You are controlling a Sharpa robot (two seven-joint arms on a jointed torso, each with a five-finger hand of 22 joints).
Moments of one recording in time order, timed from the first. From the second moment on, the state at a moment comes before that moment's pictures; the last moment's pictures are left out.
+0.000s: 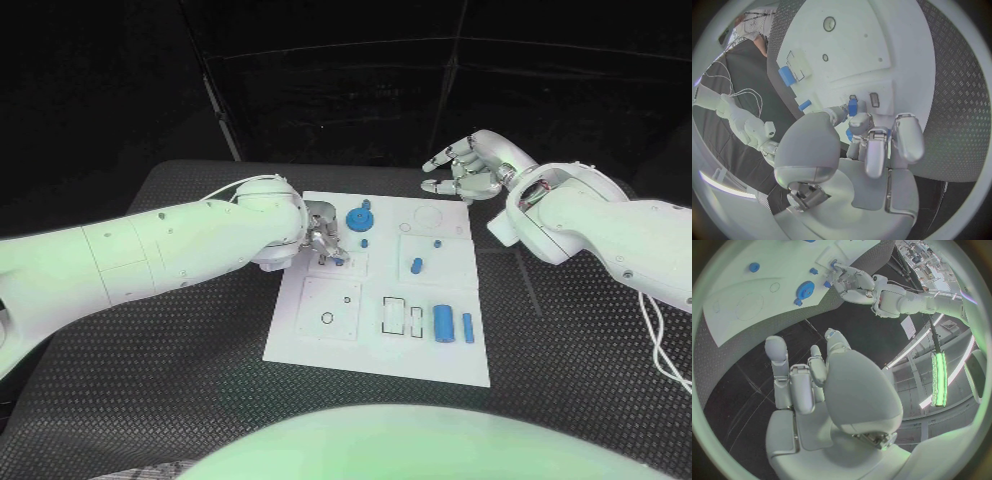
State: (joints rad) left arm 1.20 -0.60 -0.07 1.37 -1.19 0.14 -0.53; left_hand 1.22 -0.11 0.57 0.18 0.05 0.94 0.06 0.52 0.66 1.31 -0.01 1.11 1.02 1.46 -0.07 1.57 1.31 0.08 1.38 0.04 1.35 1.24; right arm 1.10 -0.82 0.14 1.49 -1.10 -0.36 -0.05; right_hand 1.51 -0.06 -0.09 0.23 0.47 0.93 0.16 0.15 0.07 1.32 0.07 1.27 1.20 1.47 -0.01 1.45 1.31 0.14 1.13 0.10 1.15 0.74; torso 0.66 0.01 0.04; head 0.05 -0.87
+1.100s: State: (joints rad) left arm 1.20 -0.59 -0.07 1.35 -1.20 0.19 -0.53; left_hand 1.19 -0.11 0.59 0.16 0.05 0.95 0.06 0.53 0.67 1.32 -0.02 1.11 1.02 1.46 -0.07 1.57 1.31 0.08 1.38 0.04 1.35 1.23; right arm 1.10 -0.82 0.14 1.48 -1.10 -0.35 -0.05; right_hand 1.51 -0.06 -0.09 0.23 0.47 0.93 0.16 0.15 0.07 1.32 0.07 1.27 1.20 1.47 -0.01 1.45 1.31 0.14 1.13 0.10 1.15 0.74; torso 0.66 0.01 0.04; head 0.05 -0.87
